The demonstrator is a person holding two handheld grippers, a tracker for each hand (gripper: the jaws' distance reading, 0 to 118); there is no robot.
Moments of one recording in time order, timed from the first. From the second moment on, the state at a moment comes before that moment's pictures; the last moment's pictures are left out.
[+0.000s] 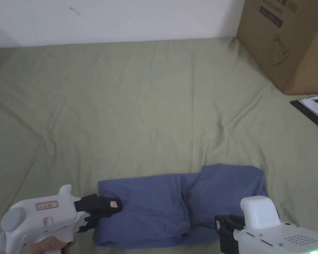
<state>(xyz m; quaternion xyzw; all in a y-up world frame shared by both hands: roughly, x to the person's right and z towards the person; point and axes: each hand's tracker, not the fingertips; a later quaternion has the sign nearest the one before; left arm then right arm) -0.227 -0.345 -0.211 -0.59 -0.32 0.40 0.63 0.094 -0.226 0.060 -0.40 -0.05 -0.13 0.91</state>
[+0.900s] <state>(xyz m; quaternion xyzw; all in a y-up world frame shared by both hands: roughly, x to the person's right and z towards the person) -0.363 -0.245 -0.188 -0.53 -0.25 0.37 0.72 0.095 -0.230 0.061 -0.40 -0.05 -0.14 0.90</state>
